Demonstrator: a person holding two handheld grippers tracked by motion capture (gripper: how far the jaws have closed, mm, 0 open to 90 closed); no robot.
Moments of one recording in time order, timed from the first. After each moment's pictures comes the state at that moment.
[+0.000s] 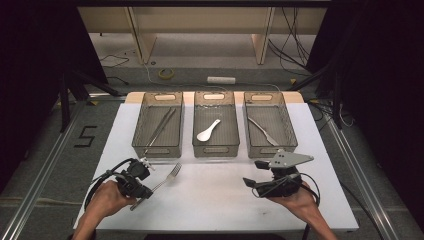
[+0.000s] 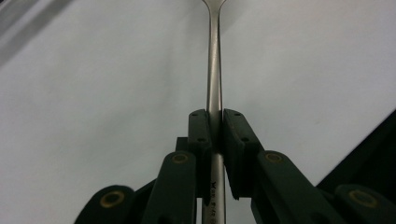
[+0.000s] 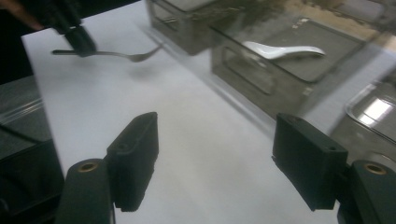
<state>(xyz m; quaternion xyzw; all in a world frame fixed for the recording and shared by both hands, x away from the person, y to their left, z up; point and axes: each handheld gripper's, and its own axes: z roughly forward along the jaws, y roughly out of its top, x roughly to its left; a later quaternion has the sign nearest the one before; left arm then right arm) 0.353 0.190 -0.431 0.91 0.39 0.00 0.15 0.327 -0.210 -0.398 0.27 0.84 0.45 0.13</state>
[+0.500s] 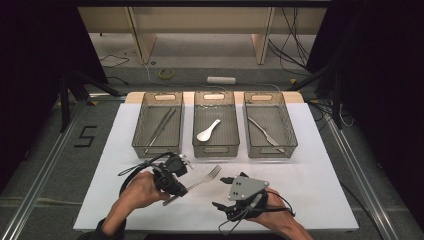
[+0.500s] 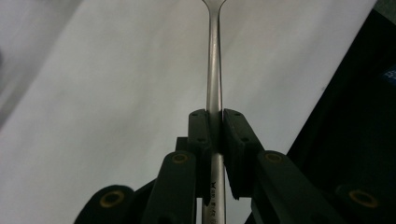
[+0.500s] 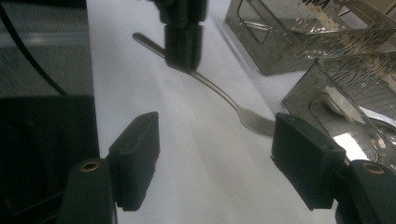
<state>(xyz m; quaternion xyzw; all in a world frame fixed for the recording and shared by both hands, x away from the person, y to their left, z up) 0.357 0.087 -0.401 0.95 0.27 -0.03 0.17 0.291 -0.132 -0.411 0.10 0.89 0.40 0.18</state>
